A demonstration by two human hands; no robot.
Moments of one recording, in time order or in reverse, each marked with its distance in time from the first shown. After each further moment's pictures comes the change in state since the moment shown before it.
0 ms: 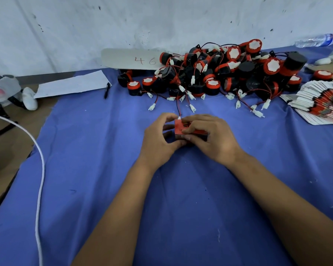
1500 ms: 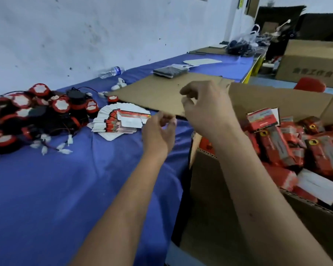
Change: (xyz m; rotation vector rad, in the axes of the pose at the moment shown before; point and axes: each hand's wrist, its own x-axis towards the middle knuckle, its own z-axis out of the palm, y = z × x) left_hand -0.008 0.269 0.363 -0.284 -0.394 0.154; right_hand -0.160 -0.059 -0.363 -0.734 0.542 0.993
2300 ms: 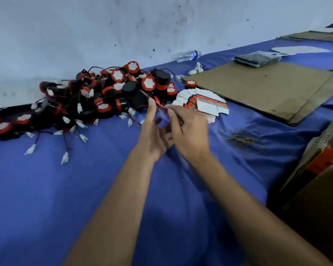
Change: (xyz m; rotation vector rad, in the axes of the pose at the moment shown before) left_hand 0.003 -0.094 -0.184 -0.975 0.049 -0.634; right_hand -0.044 -0.109 0.216 0.613 0.018 -0.474
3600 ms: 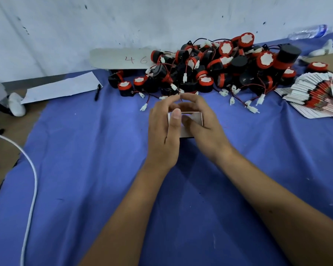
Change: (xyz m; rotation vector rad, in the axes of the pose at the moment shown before) left_hand -0.149 0.047 -0.166 1.107 0.561 1.037; right_hand -0.055 -0.118 0.141 0.807 -0.628 0.256
